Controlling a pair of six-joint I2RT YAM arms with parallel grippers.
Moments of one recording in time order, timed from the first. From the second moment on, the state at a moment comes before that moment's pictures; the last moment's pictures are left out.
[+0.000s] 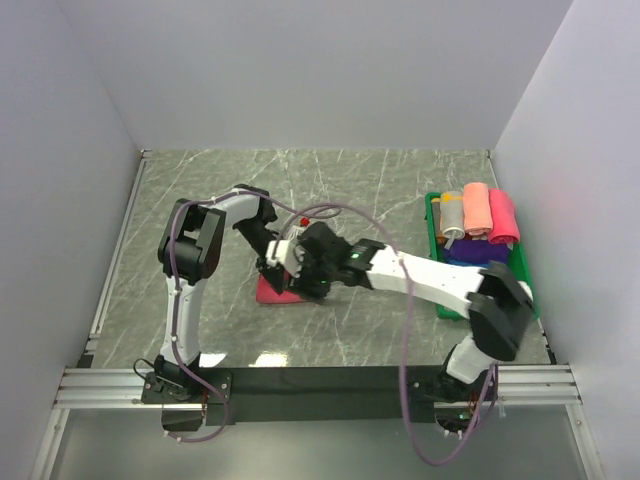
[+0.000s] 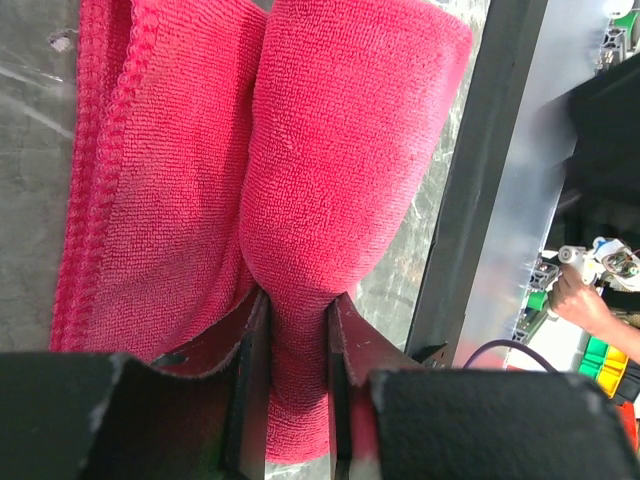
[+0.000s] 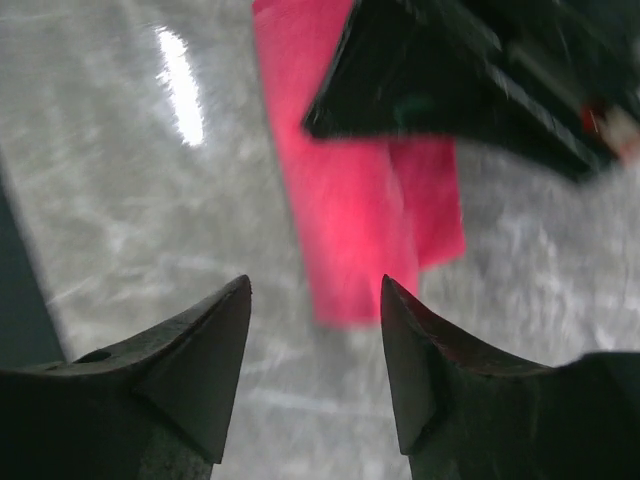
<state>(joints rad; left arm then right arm) -0.36 2.23 1.55 -1.34 0.84 0.95 0.96 1.56 1.15 -0.48 -0.20 -0.36</state>
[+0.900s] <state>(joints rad) -0.15 2.15 1.45 -1.24 0.95 0.93 0.89 1.91 1.35 -0.49 -0.42 -0.53</state>
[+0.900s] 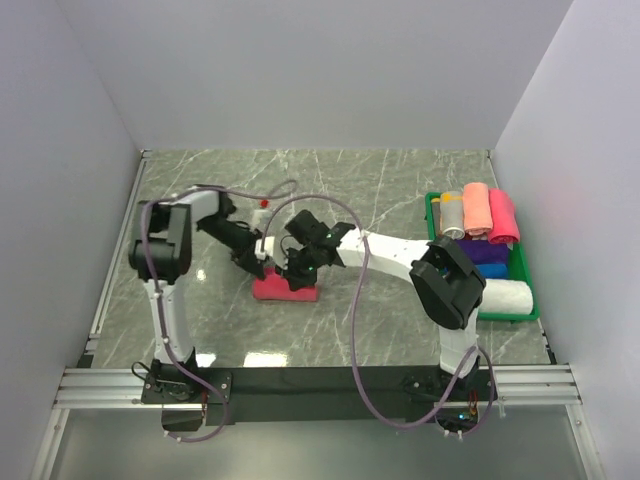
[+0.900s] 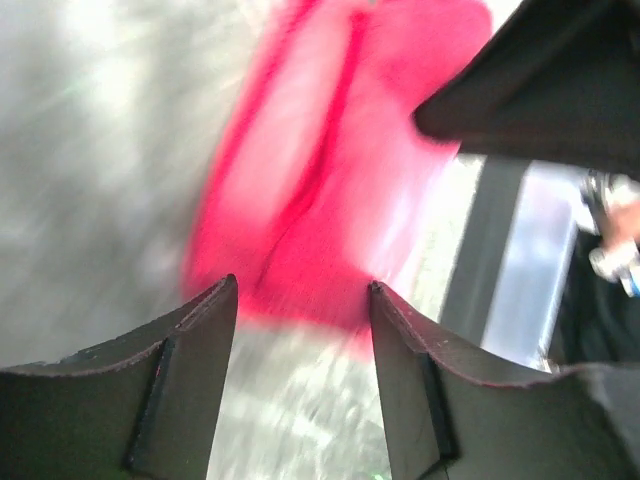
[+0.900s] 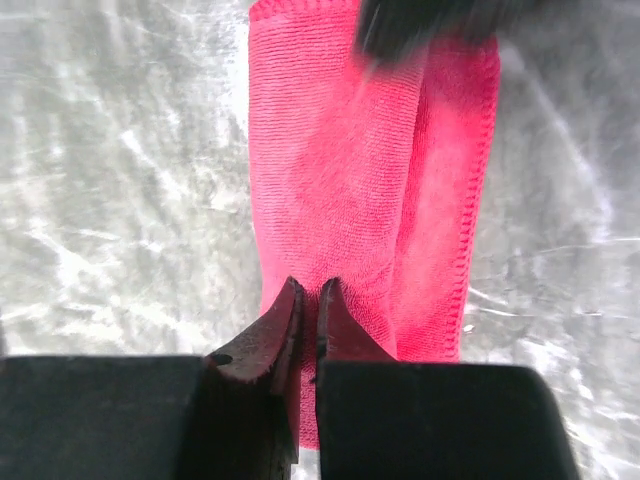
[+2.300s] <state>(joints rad) -0.58 1.38 0.69 -0.32 0.46 0.92 0.65 2.31 1.78 -1.02 -0.98 -0.44</state>
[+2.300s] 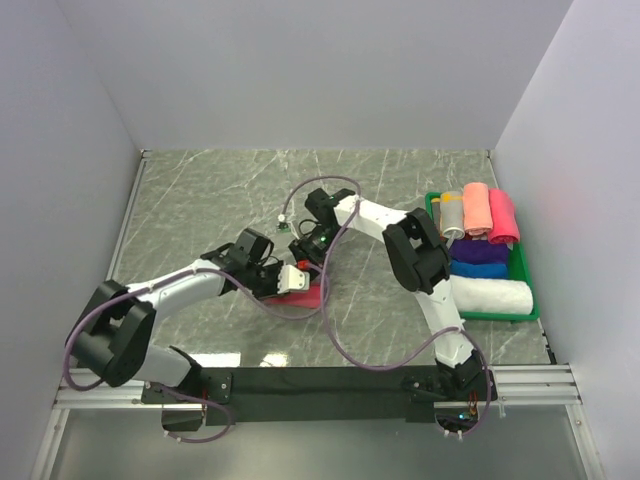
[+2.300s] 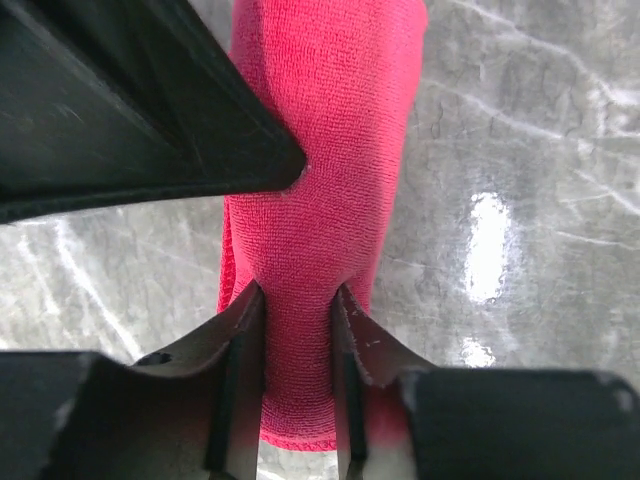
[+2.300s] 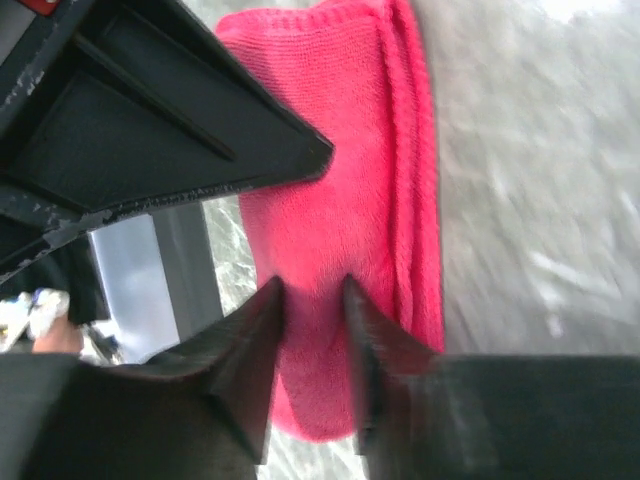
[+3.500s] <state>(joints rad) -0.34 2.20 1.49 -1.24 0.95 0.84 0.98 1.48 1.15 -0.61 -0.11 -0.43</state>
